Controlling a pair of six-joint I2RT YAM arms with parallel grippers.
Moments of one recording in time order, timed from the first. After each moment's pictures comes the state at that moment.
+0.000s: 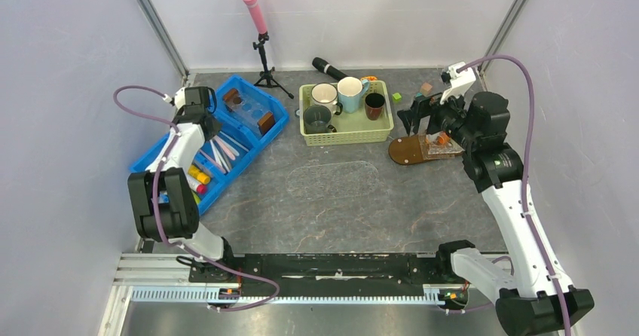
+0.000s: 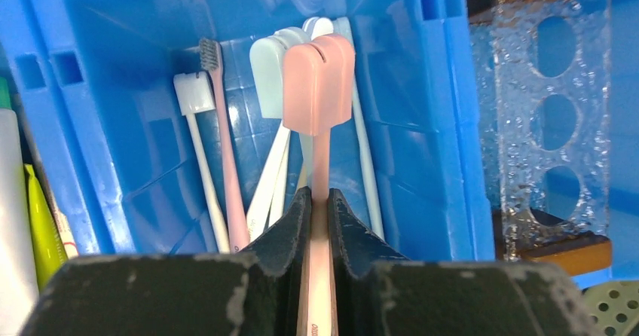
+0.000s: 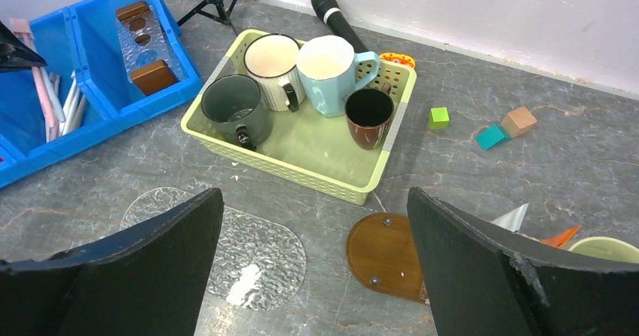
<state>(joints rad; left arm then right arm) 0.11 1.56 1.14 -0.43 -0.32 -0.59 0.17 0.97 1.11 -0.35 -0.29 0.03</state>
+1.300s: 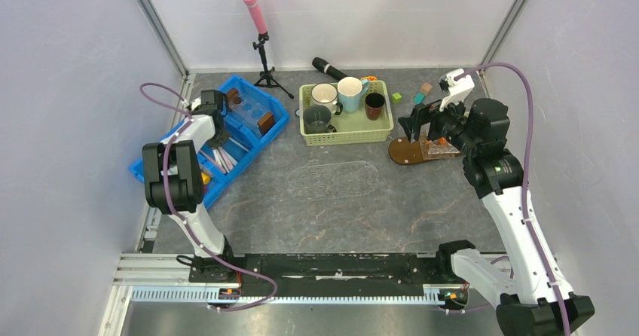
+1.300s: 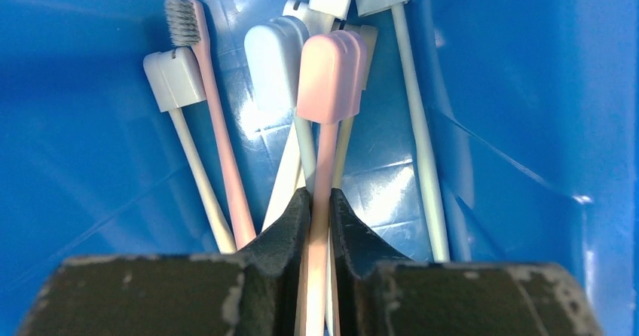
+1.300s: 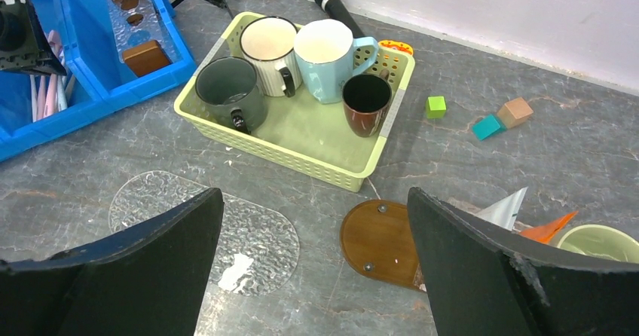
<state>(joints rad) 0.08 1.81 1.20 -0.49 -0.37 -0.51 0.17 0.93 1.06 -0.36 -0.30 -0.01</state>
